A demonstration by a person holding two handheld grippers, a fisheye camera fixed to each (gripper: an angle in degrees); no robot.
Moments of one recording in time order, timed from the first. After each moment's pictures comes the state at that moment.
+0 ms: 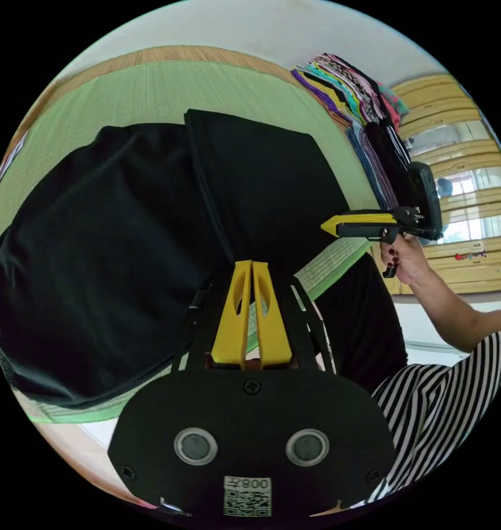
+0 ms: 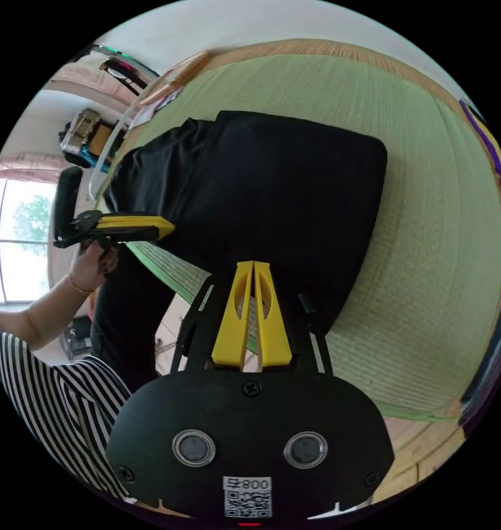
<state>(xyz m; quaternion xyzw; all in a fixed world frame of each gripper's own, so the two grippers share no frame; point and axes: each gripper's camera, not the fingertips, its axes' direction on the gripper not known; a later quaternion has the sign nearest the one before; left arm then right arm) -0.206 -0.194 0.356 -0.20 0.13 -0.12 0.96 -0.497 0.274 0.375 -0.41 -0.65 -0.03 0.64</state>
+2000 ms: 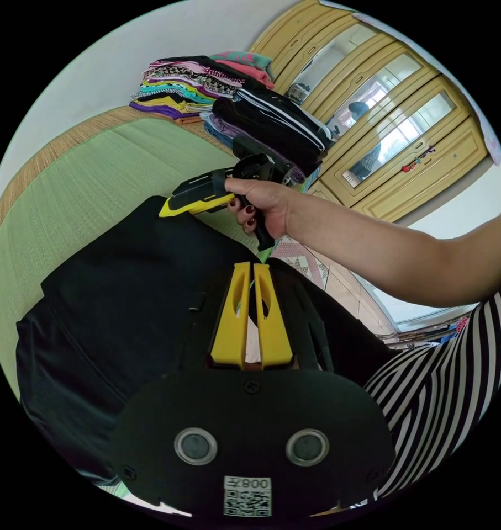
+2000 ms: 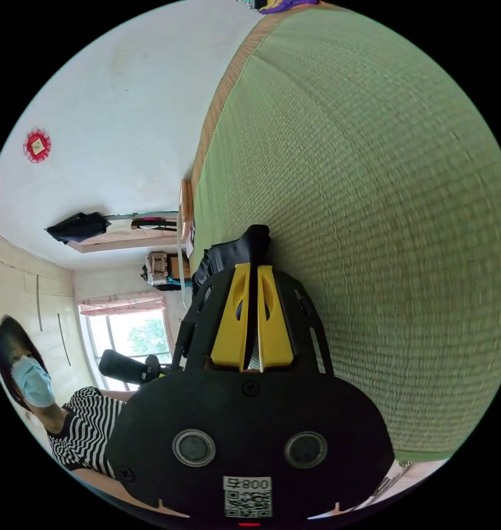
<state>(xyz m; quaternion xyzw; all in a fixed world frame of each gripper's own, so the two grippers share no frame) 0.018 -0.180 0.391 -0.14 0.24 0.13 0.95 -0.360 0.431 0.571 -0.43 -0.69 0.32 0.48</state>
